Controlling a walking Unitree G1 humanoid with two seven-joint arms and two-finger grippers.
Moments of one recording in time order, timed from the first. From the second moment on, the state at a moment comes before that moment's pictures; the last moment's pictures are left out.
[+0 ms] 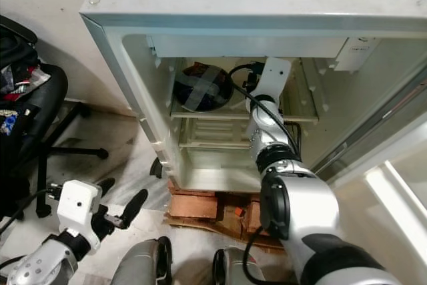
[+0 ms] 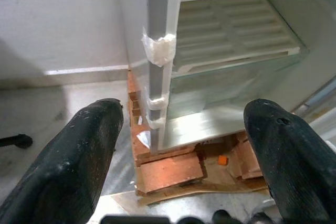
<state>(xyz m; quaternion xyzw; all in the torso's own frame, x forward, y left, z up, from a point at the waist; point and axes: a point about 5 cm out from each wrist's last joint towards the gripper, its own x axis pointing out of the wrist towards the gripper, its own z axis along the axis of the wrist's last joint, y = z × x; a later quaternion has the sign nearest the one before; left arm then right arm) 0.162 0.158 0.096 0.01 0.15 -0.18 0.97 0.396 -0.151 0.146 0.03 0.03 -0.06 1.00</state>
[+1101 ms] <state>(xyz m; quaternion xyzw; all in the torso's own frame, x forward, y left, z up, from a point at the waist) 0.223 0.155 0.088 0.04 0.10 -0.19 0.98 0.379 -0.158 0.120 -0.10 0.02 0.07 0.99</state>
